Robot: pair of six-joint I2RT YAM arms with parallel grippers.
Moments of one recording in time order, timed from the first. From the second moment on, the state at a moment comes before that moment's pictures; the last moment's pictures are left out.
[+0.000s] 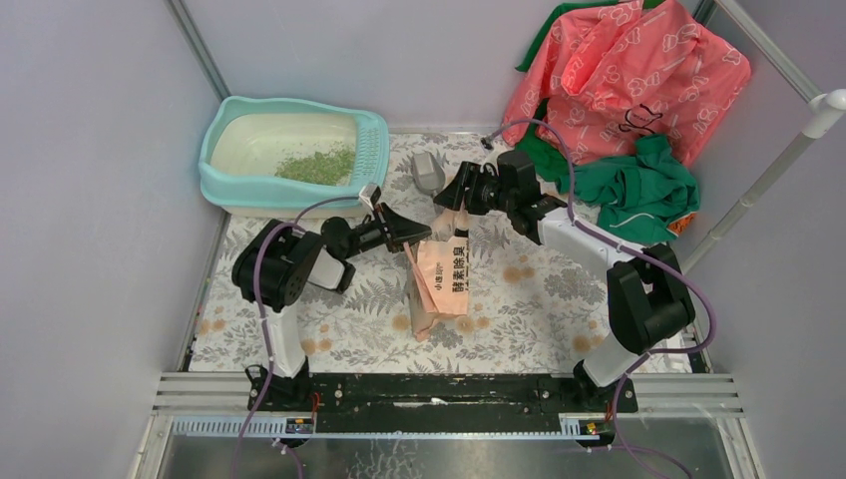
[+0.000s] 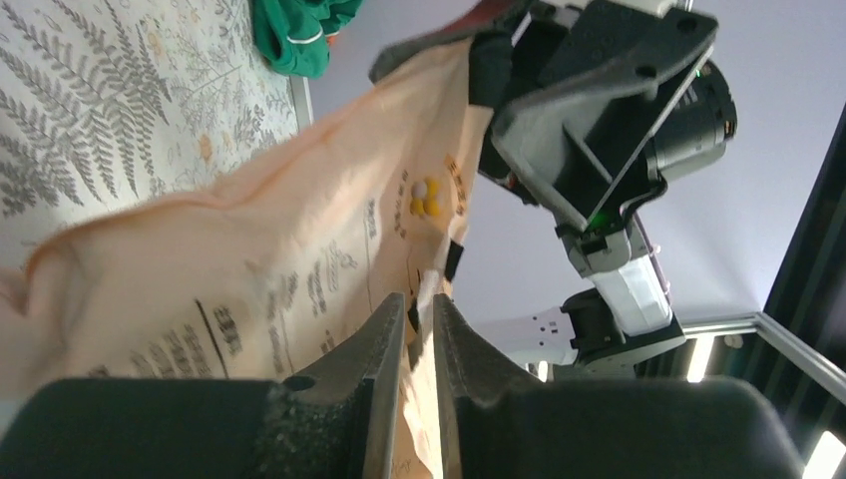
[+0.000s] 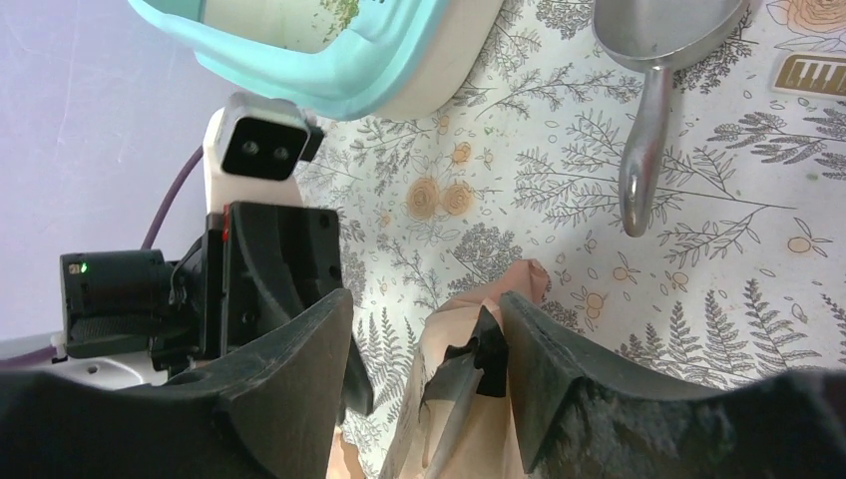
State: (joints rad) left arm -0.32 1.96 0.62 1.53 0.79 -1.65; right arm 0.47 1.63 1.11 0.08 -0.38 0.63
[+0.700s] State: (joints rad) left arm -0.33 1.68 0.45 1.30 0.77 -1.42; right arm 0.47 1.63 1.10 0.12 -0.42 0.69
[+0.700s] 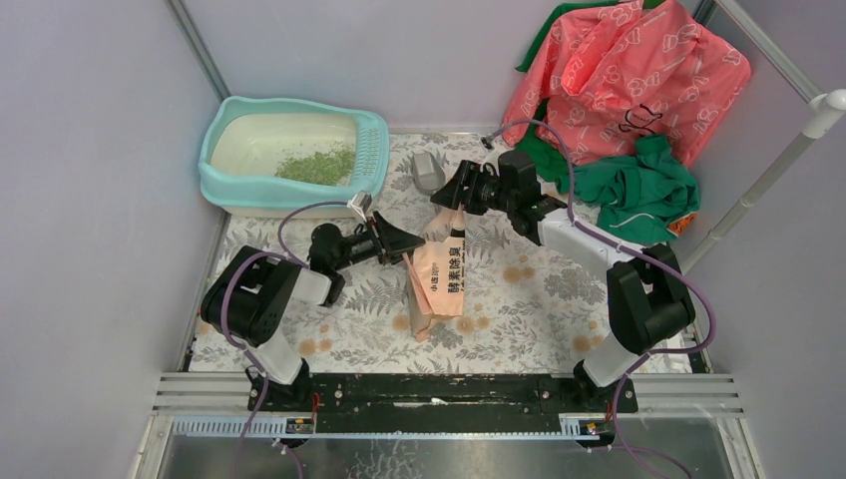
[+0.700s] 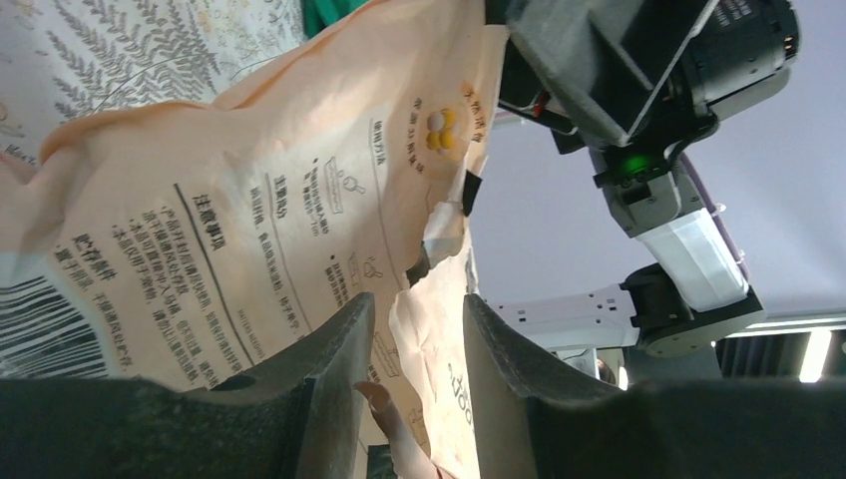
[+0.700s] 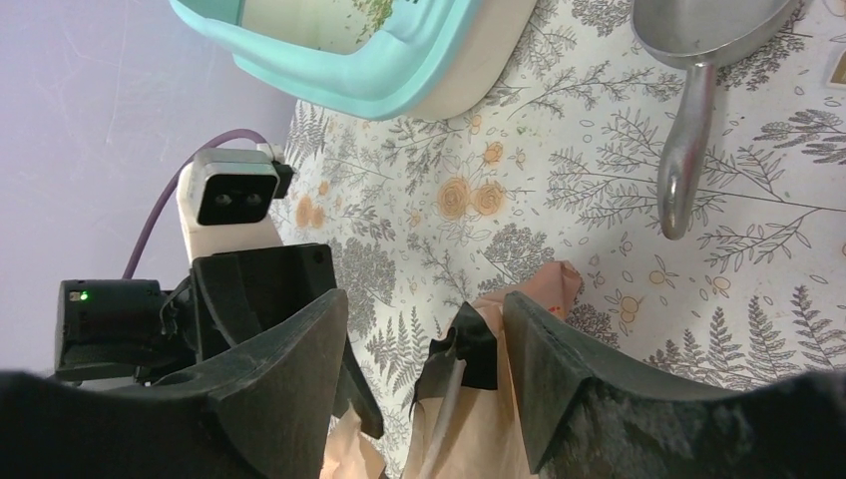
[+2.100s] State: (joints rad) left arm -0.38 1.52 0.28 1.16 0.71 -1.29; right arm 0.48 1.53 0.97 0.18 -0.47 0.77
